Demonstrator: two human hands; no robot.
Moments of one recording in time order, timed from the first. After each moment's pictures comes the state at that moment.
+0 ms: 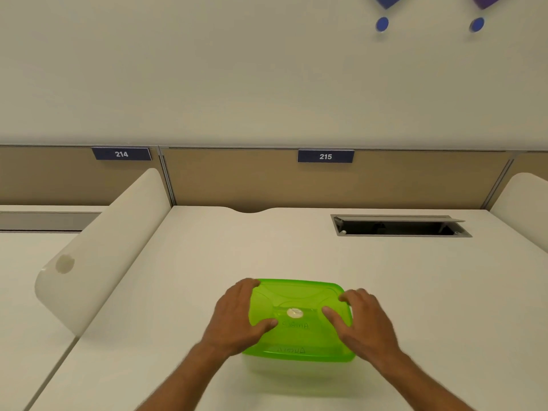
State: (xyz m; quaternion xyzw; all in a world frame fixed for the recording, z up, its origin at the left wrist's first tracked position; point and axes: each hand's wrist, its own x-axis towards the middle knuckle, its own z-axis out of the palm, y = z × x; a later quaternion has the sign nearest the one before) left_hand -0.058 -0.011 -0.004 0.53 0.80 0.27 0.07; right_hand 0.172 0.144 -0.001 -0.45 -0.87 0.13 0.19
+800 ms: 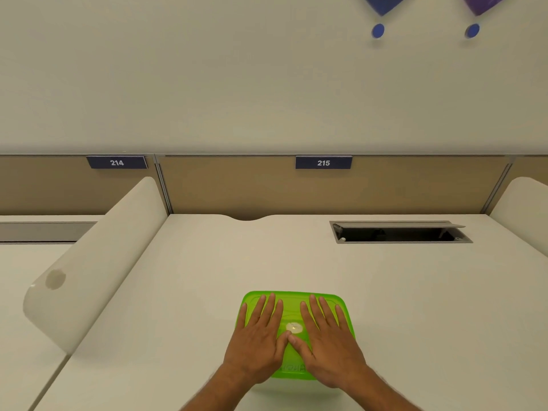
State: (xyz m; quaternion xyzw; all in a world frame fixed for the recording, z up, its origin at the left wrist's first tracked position) left_hand -0.029 0.021 -0.041 0.59 0.81 0.05 -0.01; right_hand 0.123 0.122 -0.034 -0.34 -0.94 0.05 0.03
